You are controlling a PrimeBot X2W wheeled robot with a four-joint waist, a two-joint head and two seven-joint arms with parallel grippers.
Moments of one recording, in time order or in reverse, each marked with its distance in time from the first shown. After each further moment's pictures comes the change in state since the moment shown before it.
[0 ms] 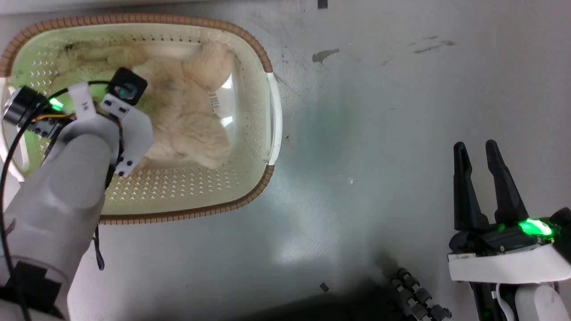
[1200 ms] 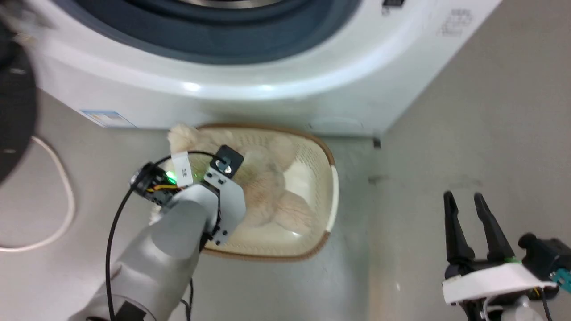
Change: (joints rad) left arm 0.131 -0.277 -0.071 0.137 -0.138 -0.042 -0.087; right arm 0.014 0.000 -0.050 0.296 -0.077 0.000 -0.017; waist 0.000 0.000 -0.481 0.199
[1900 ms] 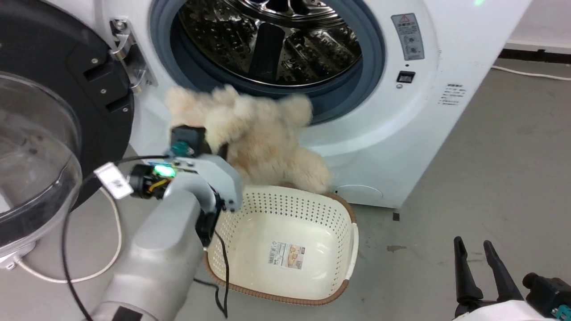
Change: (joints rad) left arm 0.070 -0.035 0.255 -0.145 -0.277 0.033 -0.327; right arm 0.123 0.000 -0.060 0.067 -0.025 0.000 0.000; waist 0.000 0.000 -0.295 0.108
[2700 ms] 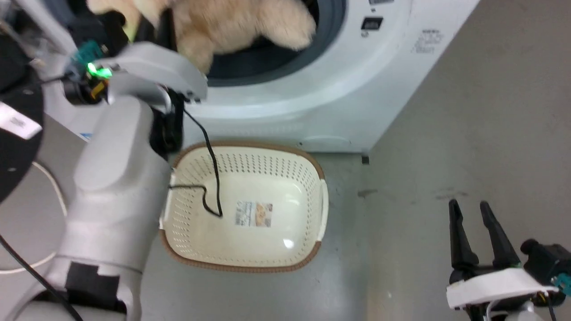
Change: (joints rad) left arm -0.152 0.046 0.245 -0.311 0.006 0.051 -0.016; right arm -0.094 0.000 0.023 -0.041 -0.020 0.000 0.000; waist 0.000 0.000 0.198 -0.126
